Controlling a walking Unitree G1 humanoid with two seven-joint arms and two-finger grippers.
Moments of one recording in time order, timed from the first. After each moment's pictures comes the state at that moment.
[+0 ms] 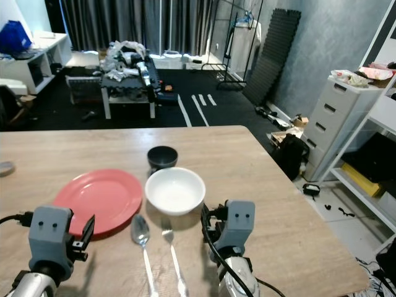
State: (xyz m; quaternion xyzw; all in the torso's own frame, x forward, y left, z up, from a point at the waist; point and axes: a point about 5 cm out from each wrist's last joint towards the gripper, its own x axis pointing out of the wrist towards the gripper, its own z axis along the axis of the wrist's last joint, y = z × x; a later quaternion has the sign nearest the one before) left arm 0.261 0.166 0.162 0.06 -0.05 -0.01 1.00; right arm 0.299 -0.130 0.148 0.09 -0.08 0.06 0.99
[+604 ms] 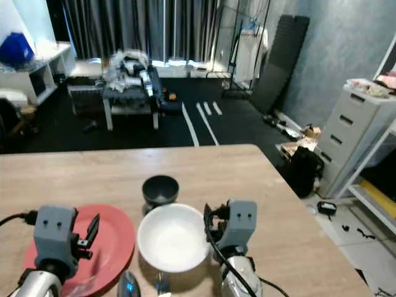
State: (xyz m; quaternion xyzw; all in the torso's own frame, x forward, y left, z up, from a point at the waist) left arm 0.261 0.162 0.162 0.05 -0.05 -0.02 1.00; right arm 0.300 -0.131 0.151 0.08 -0.08 0.05 0.99
